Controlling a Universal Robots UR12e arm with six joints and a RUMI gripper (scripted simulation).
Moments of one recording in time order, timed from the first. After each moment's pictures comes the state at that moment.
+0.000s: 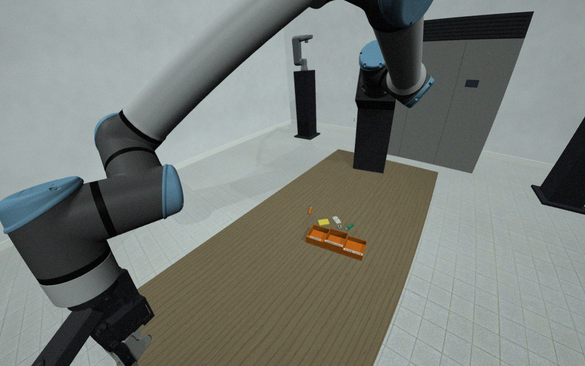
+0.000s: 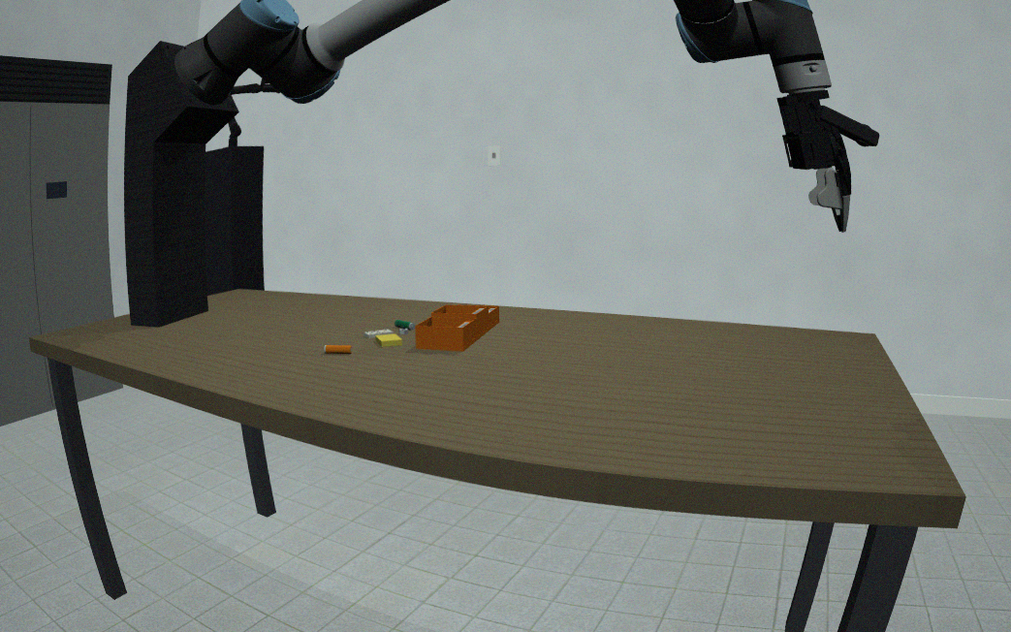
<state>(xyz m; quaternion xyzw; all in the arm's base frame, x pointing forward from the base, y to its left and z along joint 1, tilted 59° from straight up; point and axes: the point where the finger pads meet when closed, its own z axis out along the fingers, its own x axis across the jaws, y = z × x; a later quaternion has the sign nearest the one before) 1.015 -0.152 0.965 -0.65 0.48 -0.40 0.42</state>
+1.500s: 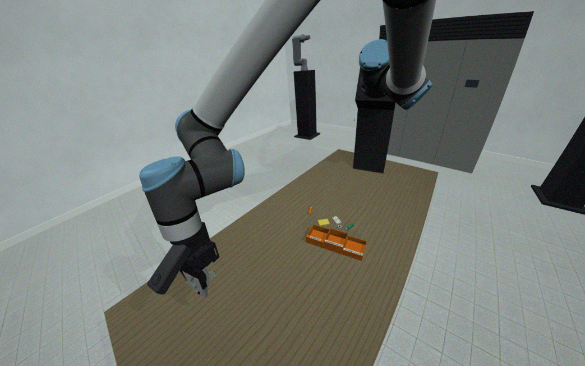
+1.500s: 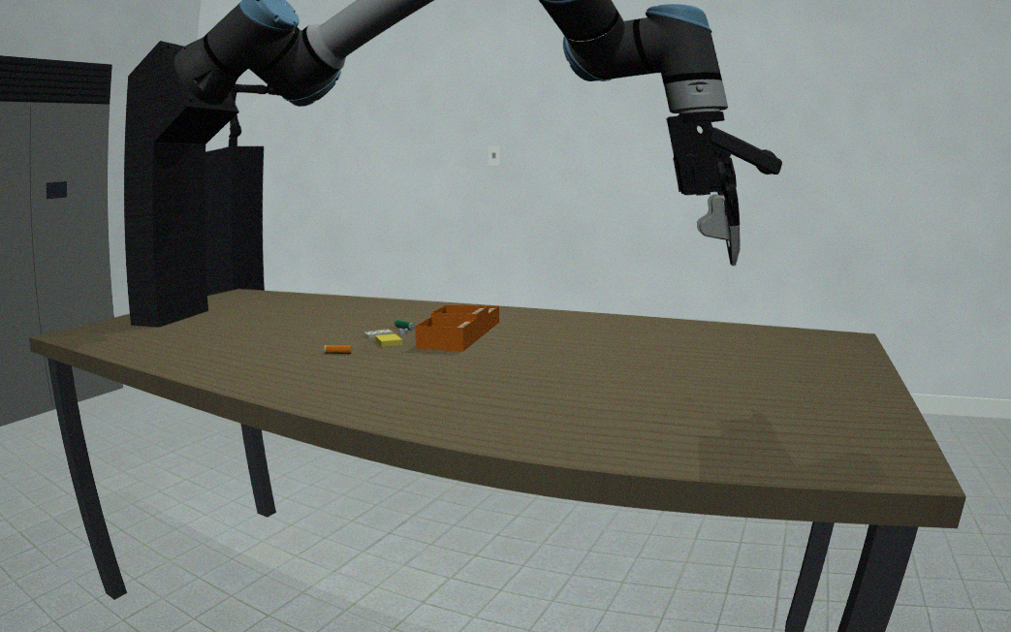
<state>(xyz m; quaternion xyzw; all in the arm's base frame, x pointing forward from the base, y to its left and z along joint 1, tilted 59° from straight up) 0.967 -0.192 0.767 -0.64 0.54 -0.37 0.41</state>
